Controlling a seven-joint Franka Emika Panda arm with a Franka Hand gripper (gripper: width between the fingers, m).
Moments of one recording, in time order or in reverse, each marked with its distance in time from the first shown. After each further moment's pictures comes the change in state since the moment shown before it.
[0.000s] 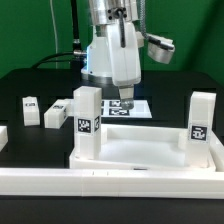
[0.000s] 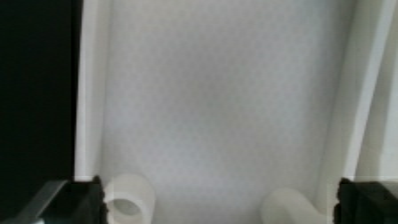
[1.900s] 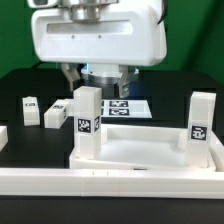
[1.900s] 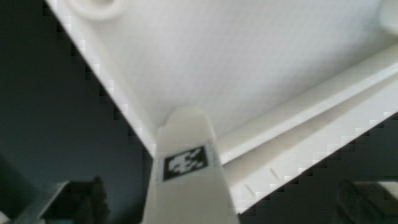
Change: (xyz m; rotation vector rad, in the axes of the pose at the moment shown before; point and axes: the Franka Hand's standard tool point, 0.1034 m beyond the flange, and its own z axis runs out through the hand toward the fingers) arm 0.028 -0.036 -0.030 -0.044 0.057 -0.972
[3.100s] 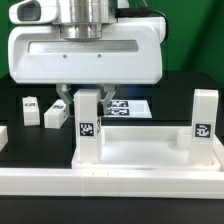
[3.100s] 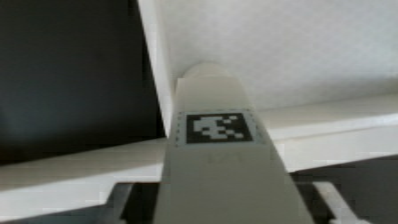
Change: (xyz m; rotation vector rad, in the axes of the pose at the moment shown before) arm 0.041 0.005 0.026 -0.014 0.063 -0.397
